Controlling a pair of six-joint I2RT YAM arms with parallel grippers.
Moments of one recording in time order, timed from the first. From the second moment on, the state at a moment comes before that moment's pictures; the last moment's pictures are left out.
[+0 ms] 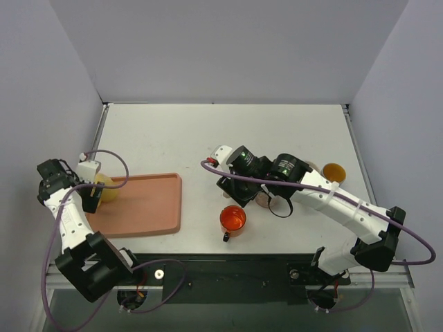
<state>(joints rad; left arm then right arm) 0.63 1.16 0.99 -0.88 0.08 0.80 1.03 1.42 1.51 -1.06 0.18 -0.02</state>
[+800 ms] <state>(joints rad) 0.69 1.43 0.92 -0.64 0.39 1.01 1.04 1.43 1.50 -1.06 0.20 0.00</state>
